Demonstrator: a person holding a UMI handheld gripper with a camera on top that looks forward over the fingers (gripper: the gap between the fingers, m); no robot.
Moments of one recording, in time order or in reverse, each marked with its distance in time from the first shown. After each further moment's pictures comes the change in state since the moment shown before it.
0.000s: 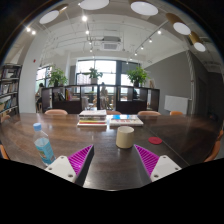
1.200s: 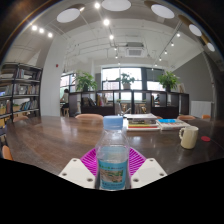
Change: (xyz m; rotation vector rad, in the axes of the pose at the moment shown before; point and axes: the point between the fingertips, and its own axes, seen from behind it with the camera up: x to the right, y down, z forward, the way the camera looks) arm -0.275 0.028 0.070 0.100 -0.278 -0.006
